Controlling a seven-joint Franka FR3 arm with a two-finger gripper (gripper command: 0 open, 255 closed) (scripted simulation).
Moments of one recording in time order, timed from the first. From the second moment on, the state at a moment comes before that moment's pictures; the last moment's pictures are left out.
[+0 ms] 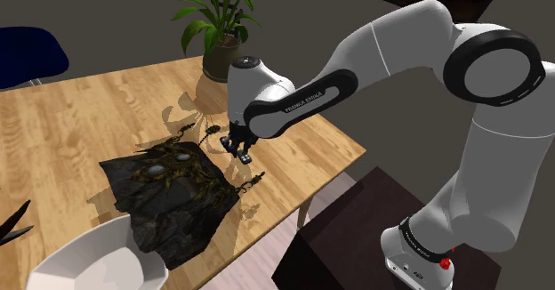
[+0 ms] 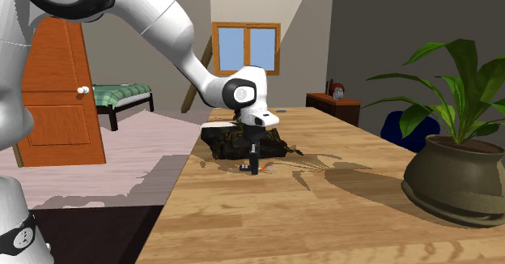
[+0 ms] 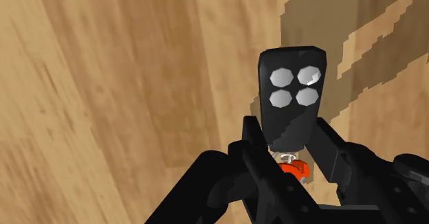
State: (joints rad) arm 0.20 0.43 0.31 -1.94 -0.22 2.34 0.77
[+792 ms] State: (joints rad) arm 0.18 0.36 0.32 -1.92 -0.19 2.25 0.74
